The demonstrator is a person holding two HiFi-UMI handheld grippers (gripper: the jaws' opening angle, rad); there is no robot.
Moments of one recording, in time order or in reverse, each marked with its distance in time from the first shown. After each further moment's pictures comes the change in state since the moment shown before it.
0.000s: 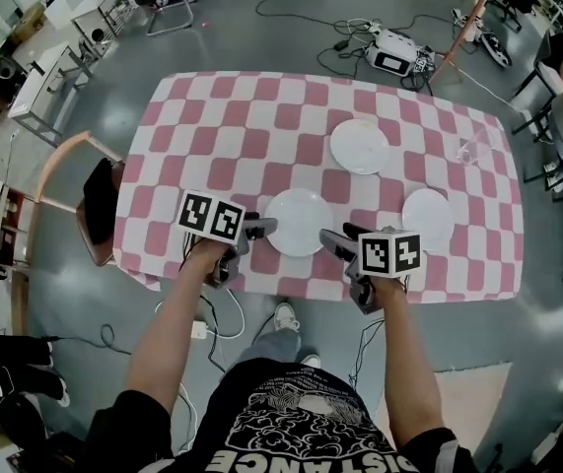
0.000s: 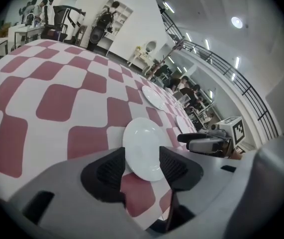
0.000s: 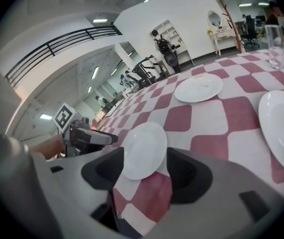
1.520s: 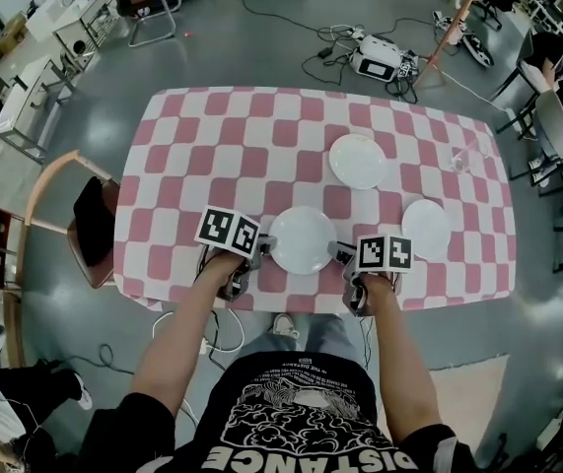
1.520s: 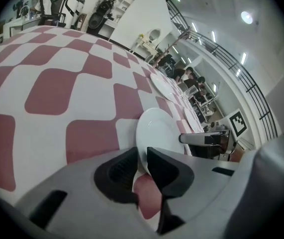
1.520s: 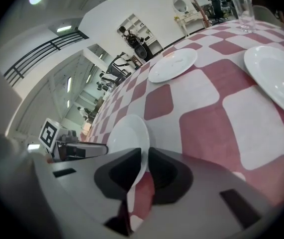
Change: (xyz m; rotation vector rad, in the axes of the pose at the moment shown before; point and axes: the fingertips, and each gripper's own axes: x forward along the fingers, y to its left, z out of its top) left arm 0.024 0.028 -0.012 -0.015 0.126 0.007; right arm 0.034 -0.029 -0.020 0.304 0.048 -0.117
